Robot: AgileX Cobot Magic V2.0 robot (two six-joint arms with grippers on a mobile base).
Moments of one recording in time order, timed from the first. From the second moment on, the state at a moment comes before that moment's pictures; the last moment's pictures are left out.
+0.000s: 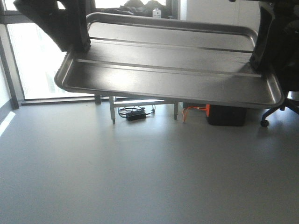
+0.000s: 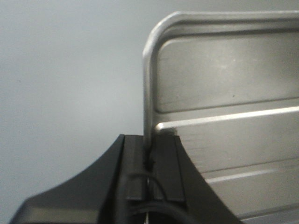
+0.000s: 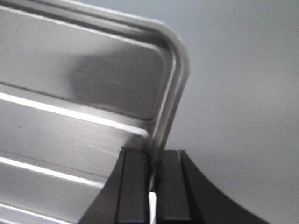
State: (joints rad) left arm -0.76 1.50 -1.36 0.21 1.02 -0.58; right arm 0.44 1.33 -1.10 -0.04 0.94 0.35
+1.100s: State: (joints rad) left arm -0.76 1.51 -1.36 0.20 1.01 -0.58; right arm 0.44 1.33 -1.10 -0.05 0.94 0.35
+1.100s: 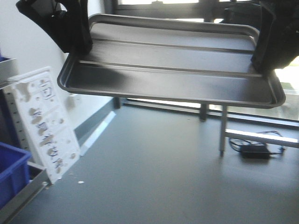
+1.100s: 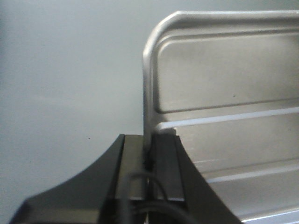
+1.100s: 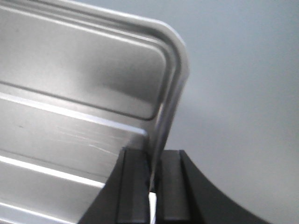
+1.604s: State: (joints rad) left arm -0.76 1.51 -1.36 0.20 1.01 -0.58; right arm 0.44 1.33 -1.10 -0.05 0.94 0.35
